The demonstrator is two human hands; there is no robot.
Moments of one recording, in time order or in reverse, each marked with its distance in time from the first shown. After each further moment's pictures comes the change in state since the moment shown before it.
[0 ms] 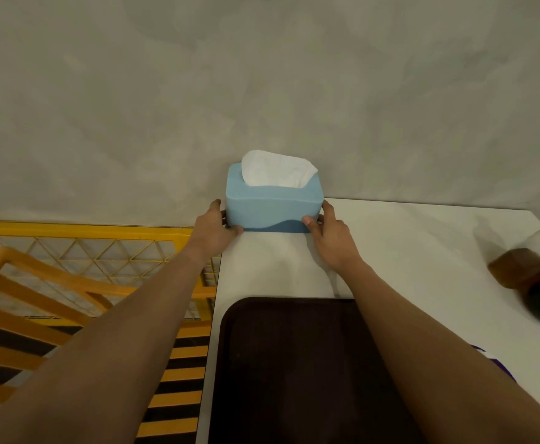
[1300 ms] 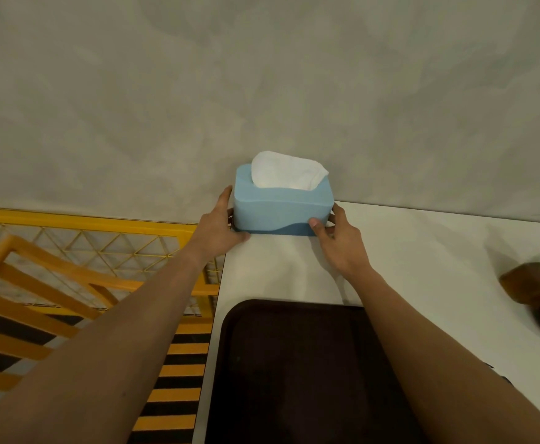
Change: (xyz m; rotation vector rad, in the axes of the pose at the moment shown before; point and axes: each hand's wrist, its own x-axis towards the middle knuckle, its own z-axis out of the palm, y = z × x) left_hand -0.007 -0.001 -0.006 -0.010 -0.043 0.115; right_hand -0.005 -0.003 -0.006 0.141 0.024 0.006
